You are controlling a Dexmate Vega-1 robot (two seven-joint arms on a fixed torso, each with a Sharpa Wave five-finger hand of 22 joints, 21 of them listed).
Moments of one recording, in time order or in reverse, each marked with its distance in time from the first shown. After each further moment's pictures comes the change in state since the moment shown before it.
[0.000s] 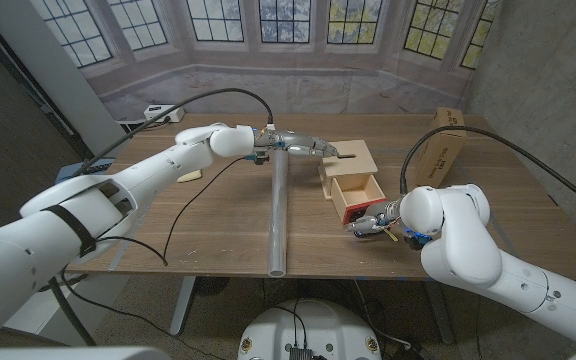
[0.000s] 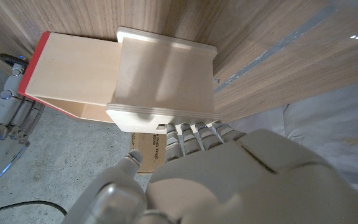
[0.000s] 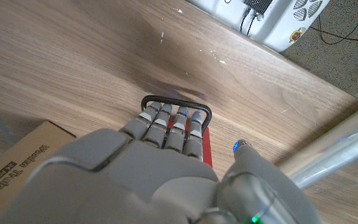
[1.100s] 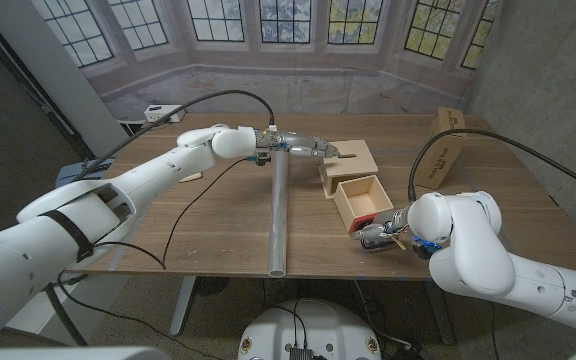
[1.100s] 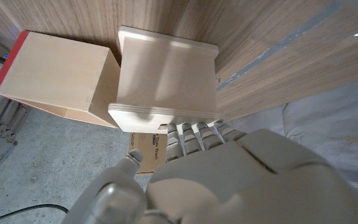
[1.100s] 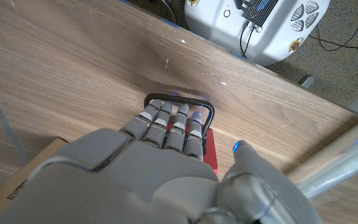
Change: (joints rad) left arm 0.029 0.014 -0.010 -0.071 0.004 0.049 -0.006; left_hand 0.000 0.000 0.000 0.000 0.000 0.000 0.000 0.000 0.000 -0.001 0.001 -0.004 0.000 -0.005 0.005 0.000 0.000 0.000 0.000 -0.002 -0.004; right arm 0.088 -0.107 -0.147 -0.063 0.021 -0.152 0.000; right_hand -0.012 -0.004 0.000 0.000 0.000 0.000 0.000 0.000 0.000 0.000 0.000 0.000 0.000 0.000 0.000 0.000 0.000 0.000 0.000 -0.003 -0.005
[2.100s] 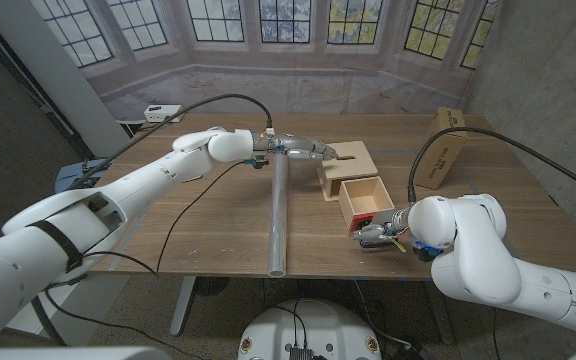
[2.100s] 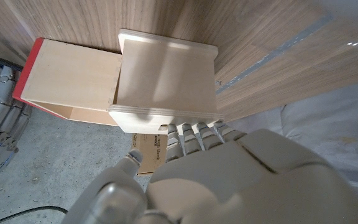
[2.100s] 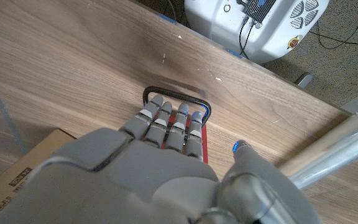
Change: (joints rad) left arm 0.052 0.049 -0.037 -0.097 0.004 0.039 -0.018; left_hand 0.004 0.004 0.000 0.000 0.000 -0.002 0.002 -0.008 0.001 -0.005 0.005 0.000 0.000 0.001 -0.001 0.000 0.000 0.000 0.000 0.002 0.001; right arm 0.042 -0.011 -0.059 -0.033 -0.038 -0.015 -0.001; right_hand 0.000 0.000 0.004 -0.004 0.004 0.000 0.000 0.000 0.000 0.000 0.000 0.000 0.000 0.000 0.000 0.000 0.000 0.000 0.000 0.000 0.000
